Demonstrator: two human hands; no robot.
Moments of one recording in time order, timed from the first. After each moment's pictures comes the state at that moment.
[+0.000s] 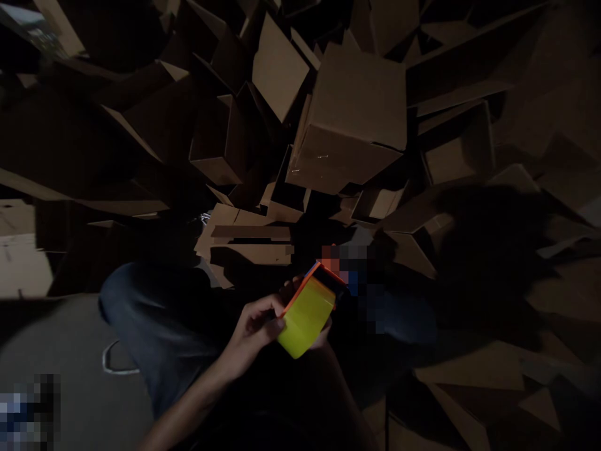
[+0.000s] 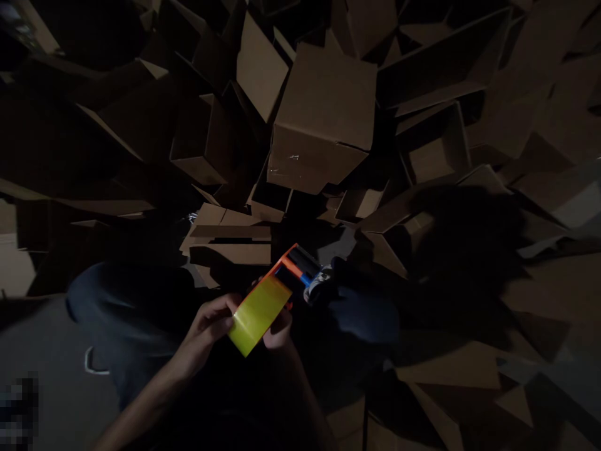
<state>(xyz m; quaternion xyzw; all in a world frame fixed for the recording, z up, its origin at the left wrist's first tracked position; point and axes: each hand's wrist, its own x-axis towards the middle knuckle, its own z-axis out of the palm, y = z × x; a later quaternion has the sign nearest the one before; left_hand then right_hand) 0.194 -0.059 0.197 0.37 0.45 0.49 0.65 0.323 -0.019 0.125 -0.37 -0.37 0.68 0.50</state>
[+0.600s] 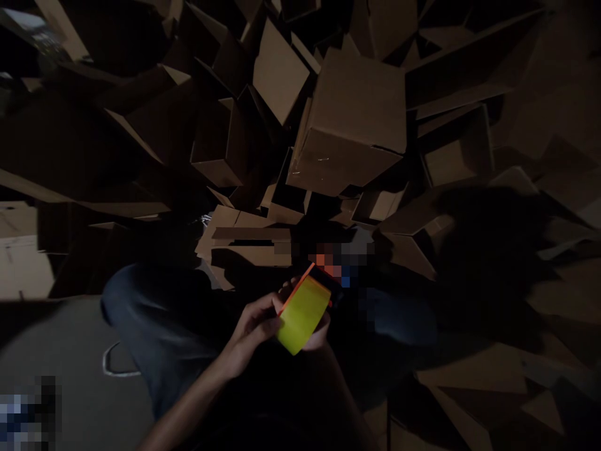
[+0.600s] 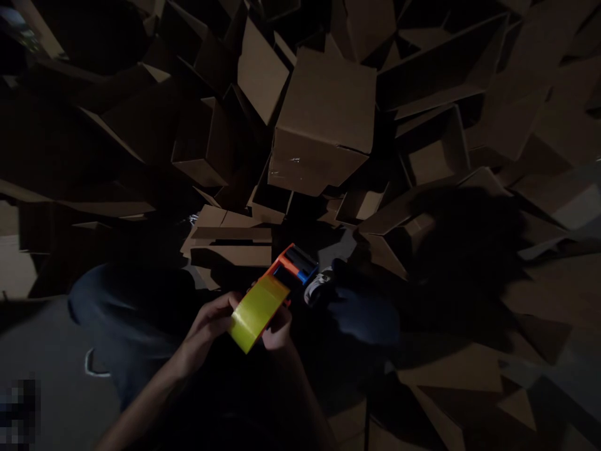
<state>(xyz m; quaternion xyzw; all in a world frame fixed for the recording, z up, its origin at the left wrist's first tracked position) 0.187 -0.059 0.190 0.39 0.41 0.48 0.67 0.320 -0.020 0.117 -0.31 -0.20 0.77 0.52</state>
